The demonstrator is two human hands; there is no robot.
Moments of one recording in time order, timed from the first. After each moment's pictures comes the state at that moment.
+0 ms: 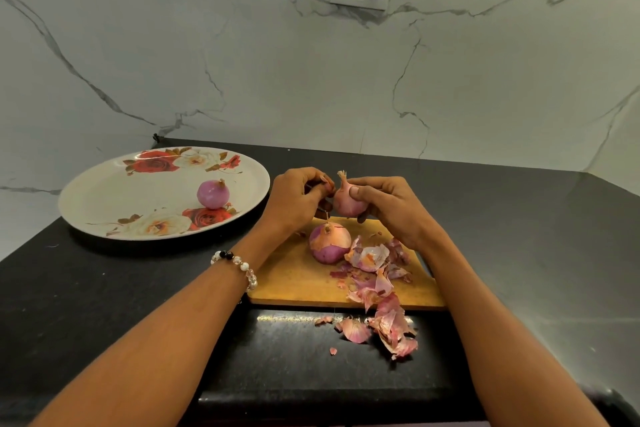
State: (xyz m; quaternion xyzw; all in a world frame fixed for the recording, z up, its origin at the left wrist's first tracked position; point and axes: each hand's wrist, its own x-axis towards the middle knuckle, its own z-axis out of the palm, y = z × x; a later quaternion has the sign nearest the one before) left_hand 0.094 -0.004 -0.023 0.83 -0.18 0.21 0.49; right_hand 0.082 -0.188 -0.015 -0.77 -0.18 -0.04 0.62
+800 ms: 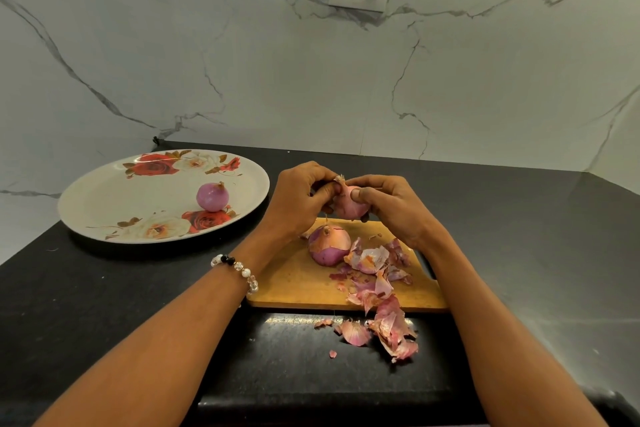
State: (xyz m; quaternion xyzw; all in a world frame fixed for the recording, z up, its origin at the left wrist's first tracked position) left_hand 0.089 -0.005 -0.017 0.80 -0.27 0.28 0.46; right_hand 0.083 -0.192 -0.013 -0.78 -0.20 -0.04 0.60
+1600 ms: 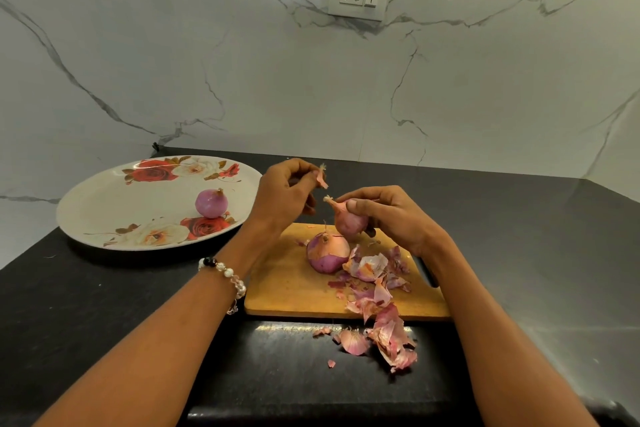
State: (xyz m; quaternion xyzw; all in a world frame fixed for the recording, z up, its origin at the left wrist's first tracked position) left_hand 0.084 0.005 -0.003 0.76 -0.14 0.18 0.61; right_hand 0.077 -0.194 -0.007 -0.81 -0.20 0.02 0.56
